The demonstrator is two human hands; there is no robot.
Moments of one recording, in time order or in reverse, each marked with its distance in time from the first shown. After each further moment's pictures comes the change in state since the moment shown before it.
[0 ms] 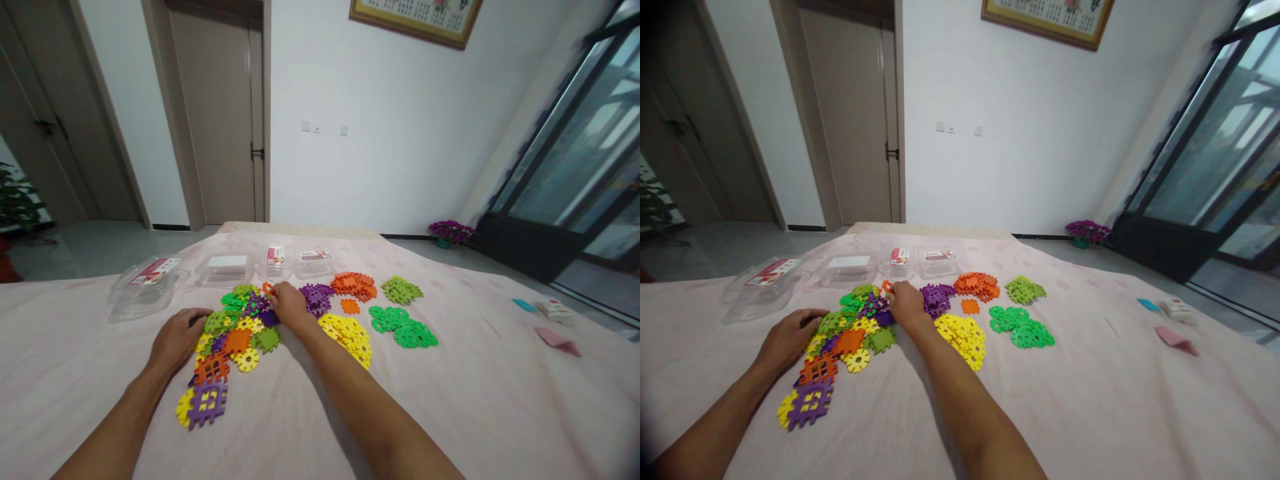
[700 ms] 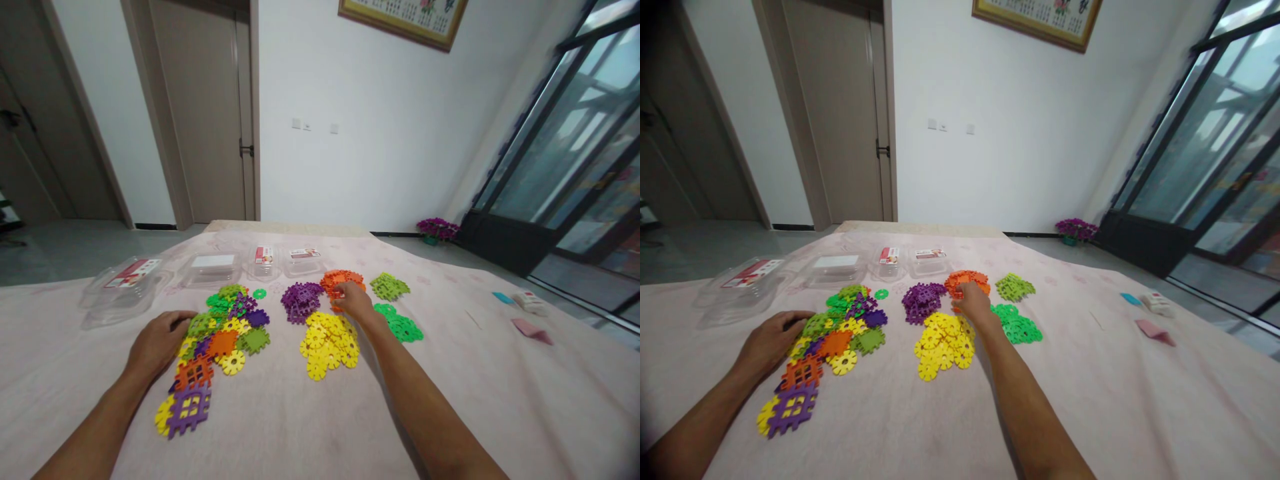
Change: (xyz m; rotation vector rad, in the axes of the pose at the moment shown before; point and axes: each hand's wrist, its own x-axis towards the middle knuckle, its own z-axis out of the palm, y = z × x) left_hand 0.001 -0.002 0.001 0.014 -0.025 -0.049; right_hand -0.057 0.169 -0.082 -0.088 0.033 0.338
